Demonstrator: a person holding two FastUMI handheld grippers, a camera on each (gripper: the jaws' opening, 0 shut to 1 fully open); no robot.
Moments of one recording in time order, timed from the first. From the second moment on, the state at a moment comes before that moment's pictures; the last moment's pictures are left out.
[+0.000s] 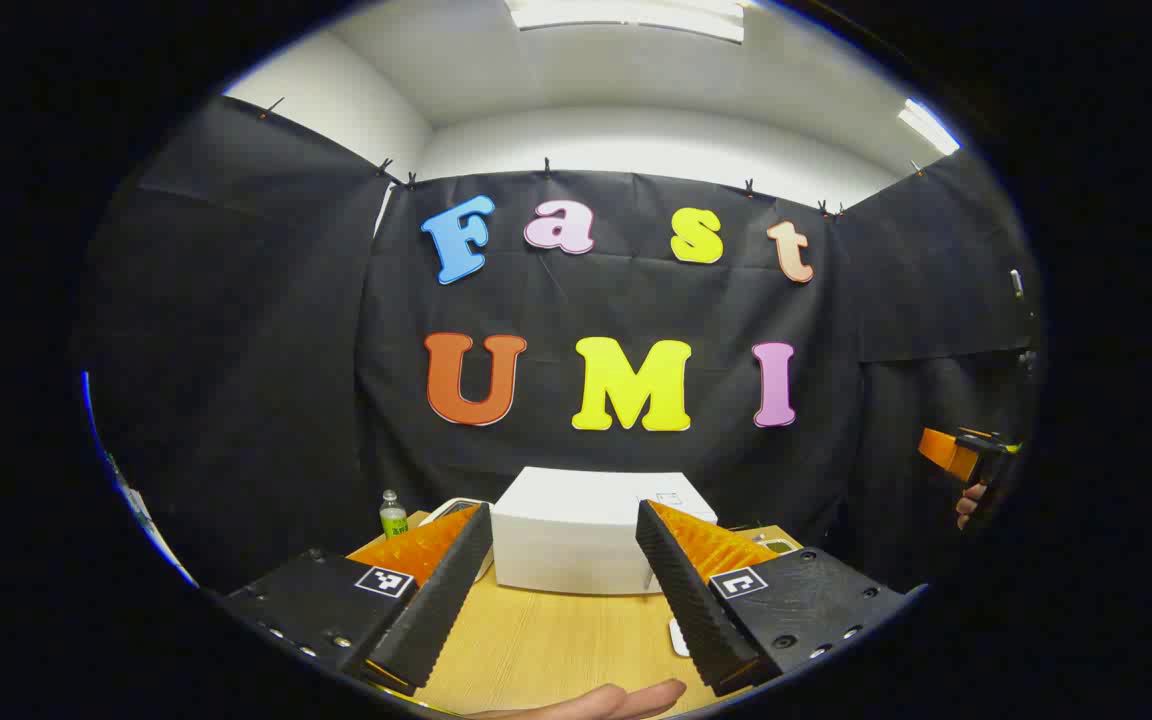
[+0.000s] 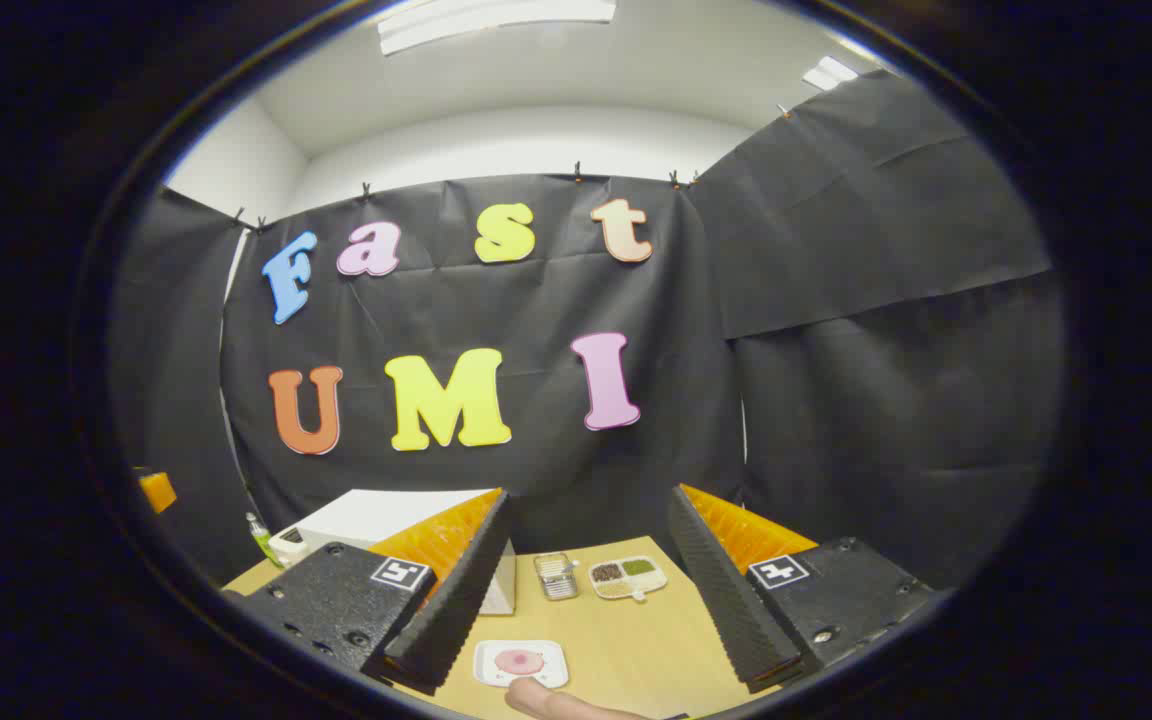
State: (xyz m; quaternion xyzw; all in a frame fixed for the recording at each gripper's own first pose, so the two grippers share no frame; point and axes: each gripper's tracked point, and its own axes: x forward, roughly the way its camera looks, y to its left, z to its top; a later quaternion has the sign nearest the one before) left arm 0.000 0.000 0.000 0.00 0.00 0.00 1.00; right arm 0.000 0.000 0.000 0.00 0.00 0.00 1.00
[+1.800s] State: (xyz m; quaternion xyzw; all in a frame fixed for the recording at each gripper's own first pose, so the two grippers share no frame) left arm 0.168 -0.082 -0.165 -0.05 0.07 -0.05 0.99; right arm -0.040 -0.024 0.002 0.01 -0.03 0.05 1.00
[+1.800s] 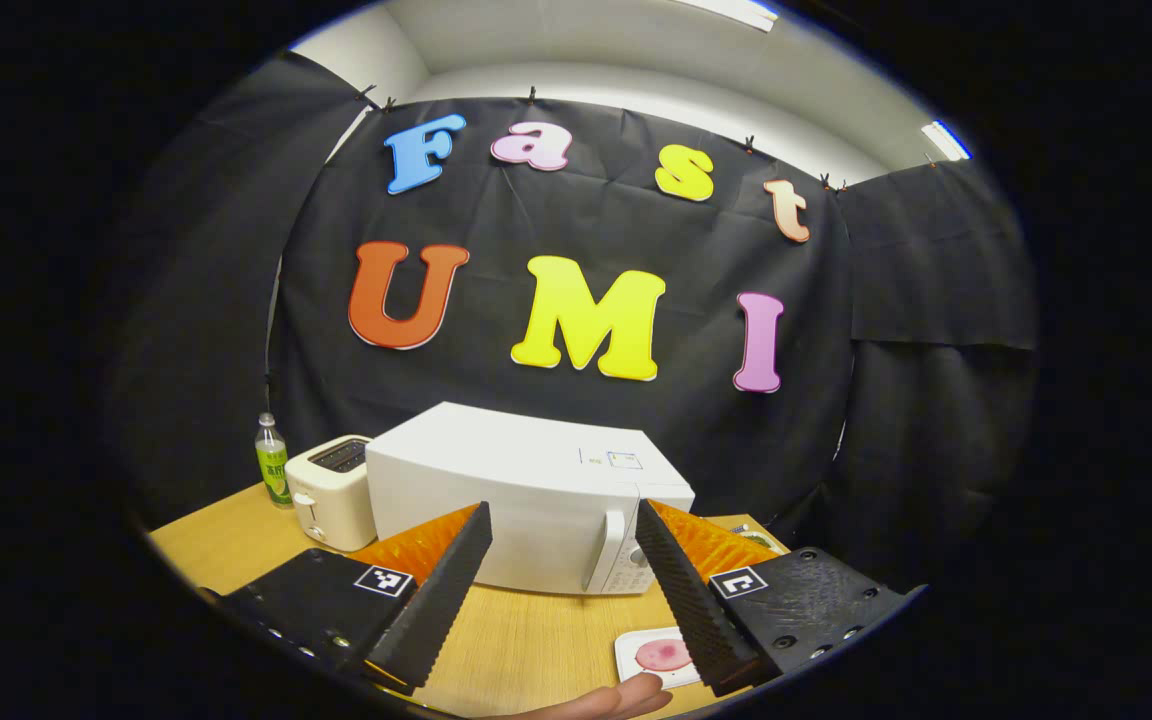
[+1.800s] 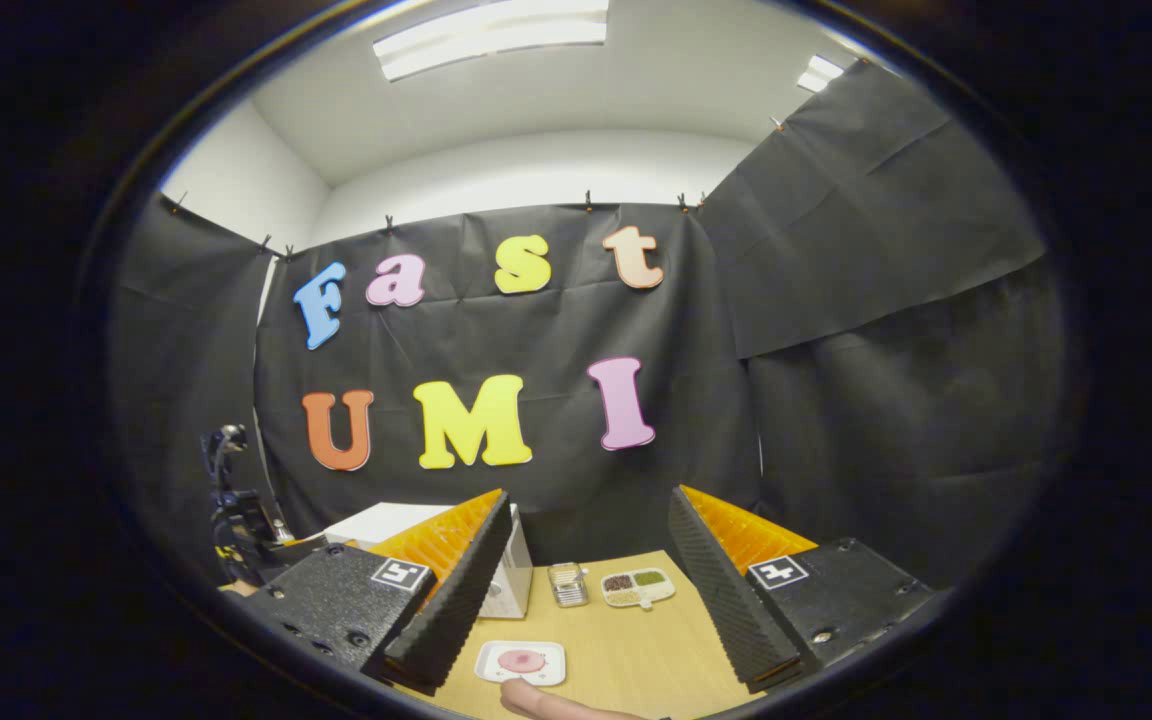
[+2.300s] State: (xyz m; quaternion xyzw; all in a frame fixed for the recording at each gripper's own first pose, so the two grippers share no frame) left arm 0.252 -0.118 -0.280 -0.02 0.09 -0.06 0.99; right arm -0.032 -0.058 0.003 -0.01 -0.05 0.05 1.00
